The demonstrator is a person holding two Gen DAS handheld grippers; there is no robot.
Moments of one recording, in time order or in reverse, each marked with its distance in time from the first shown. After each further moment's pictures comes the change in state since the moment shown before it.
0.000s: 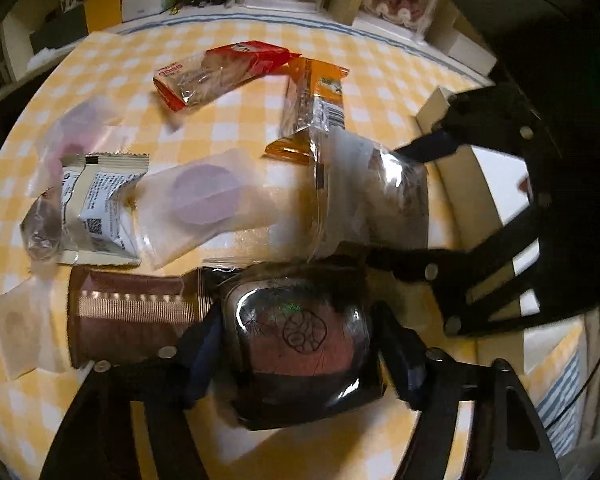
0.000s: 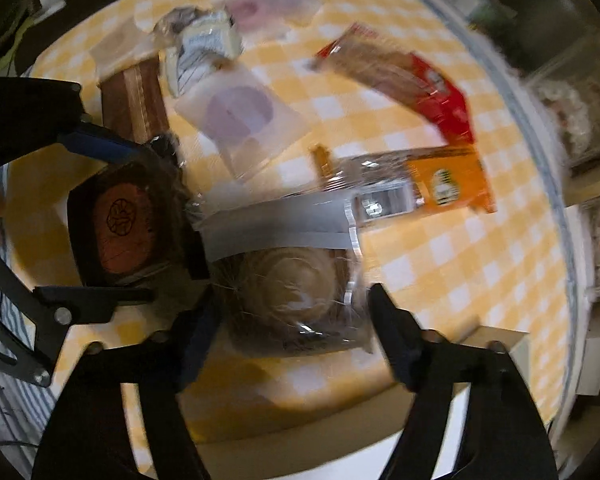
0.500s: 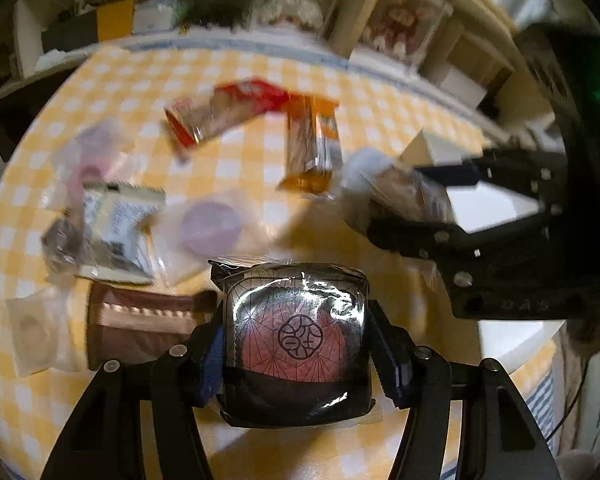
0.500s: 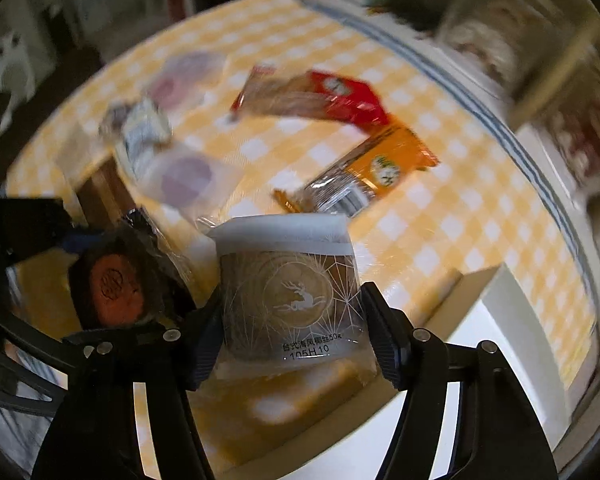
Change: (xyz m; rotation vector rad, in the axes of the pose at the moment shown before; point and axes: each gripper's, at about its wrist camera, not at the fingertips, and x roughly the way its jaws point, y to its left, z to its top) left arm -0.037 0.013 0.003 -0.056 -0.095 -0.063; right arm -0.046 -0.041 -0.015 0.417 -0.165 -0.003
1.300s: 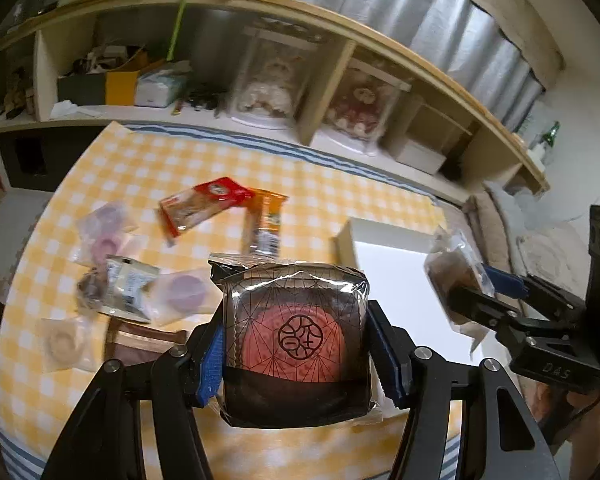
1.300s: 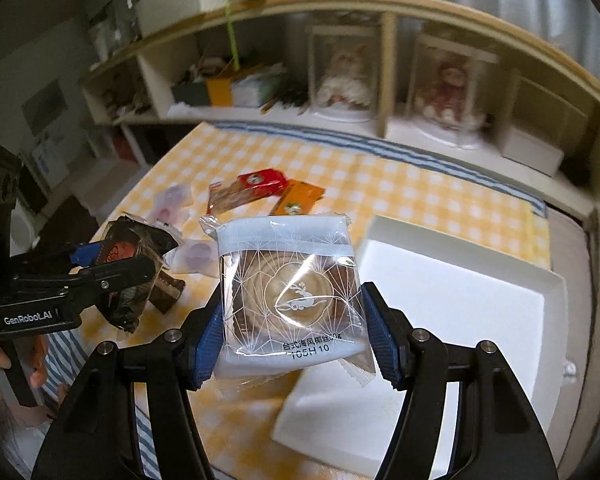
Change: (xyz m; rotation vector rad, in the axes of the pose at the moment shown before) left arm -0.117 -0.050 -0.006 -0.027 -0.190 -0.084; right arm -0.146 -0.008 -0.094 0.399 -0.325 -0.082
